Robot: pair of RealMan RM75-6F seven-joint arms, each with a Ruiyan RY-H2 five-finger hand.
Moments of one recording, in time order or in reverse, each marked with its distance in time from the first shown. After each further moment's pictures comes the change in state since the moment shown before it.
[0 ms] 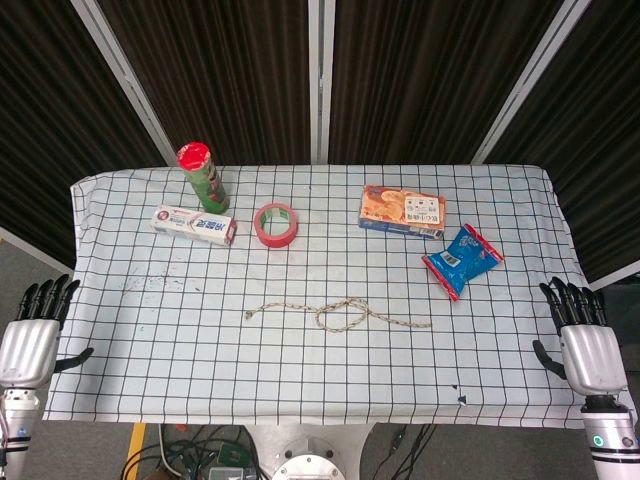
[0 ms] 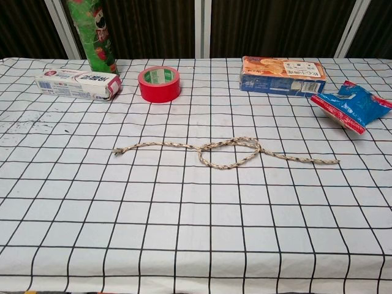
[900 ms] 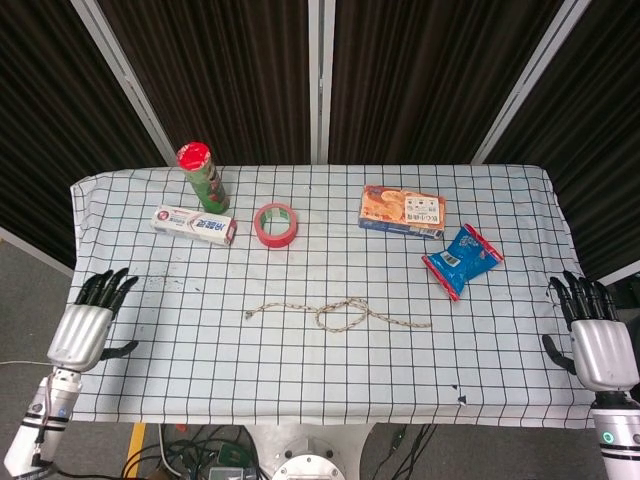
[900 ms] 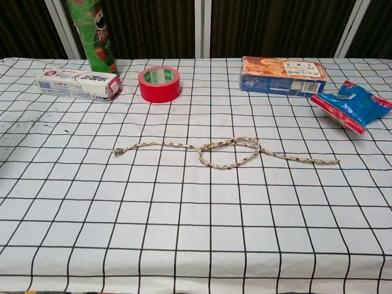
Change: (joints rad) left arm -0.122 -0.050 -0.014 -0.050 0.053 -0.128 0.047; right arm 0.005 0.043 0.016 -0.019 0.018 0.003 0.000
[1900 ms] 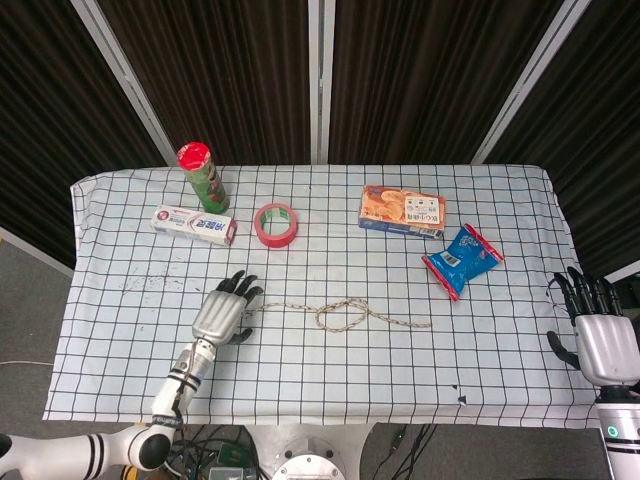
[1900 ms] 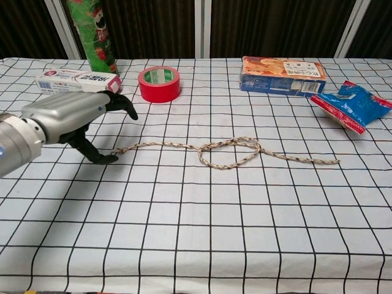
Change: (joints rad) left arm -0.326 -0.466 -0.126 0.053 -0.401 -0.277 0.435; right arm 0.018 0.013 0.007 0.022 0.024 -0.031 0.013
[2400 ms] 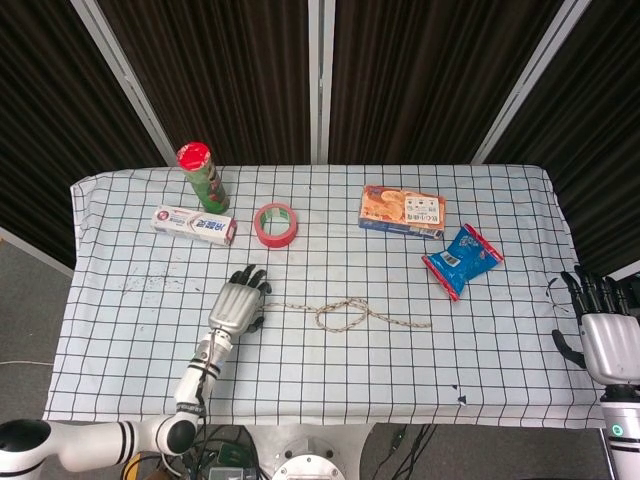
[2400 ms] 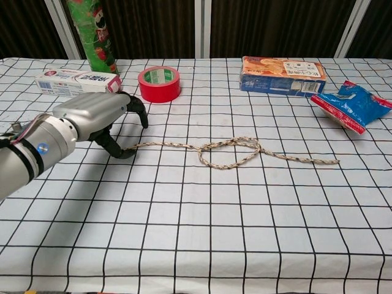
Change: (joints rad) left arm -0.086 -0.116 -0.028 0.131 -0.093 0.009 0.047; right arm 0.000 0.000 0.006 0.017 0.016 0.000 0.026
